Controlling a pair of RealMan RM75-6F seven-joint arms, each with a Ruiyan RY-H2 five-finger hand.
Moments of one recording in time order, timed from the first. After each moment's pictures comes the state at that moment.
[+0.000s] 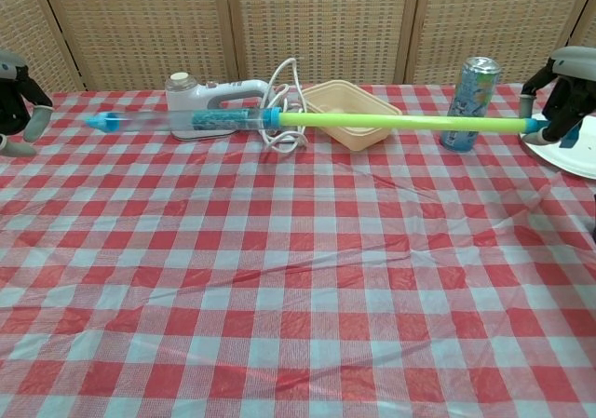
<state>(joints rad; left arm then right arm) -0.83 -1.02 -0.04 -1.70 0.77 0.75 0.24 0.70 -1.42 0.28 -1.46 -0.70 1.03 -0.36</state>
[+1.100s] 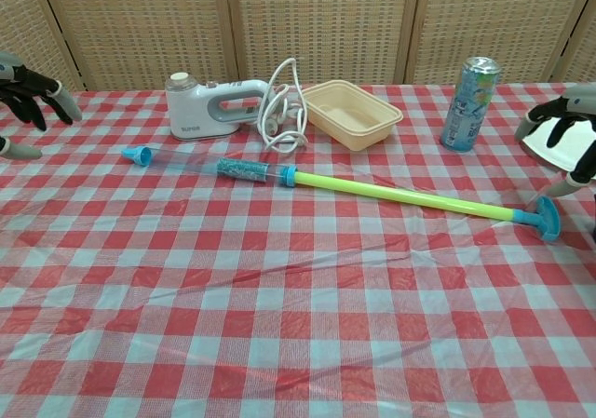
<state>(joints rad) -0.77 -1.03 -0.06 -1.74 0.85 0.80 0.17 0.64 -1.34 0.20 -1.44 -0.88 0.90 -0.21</state>
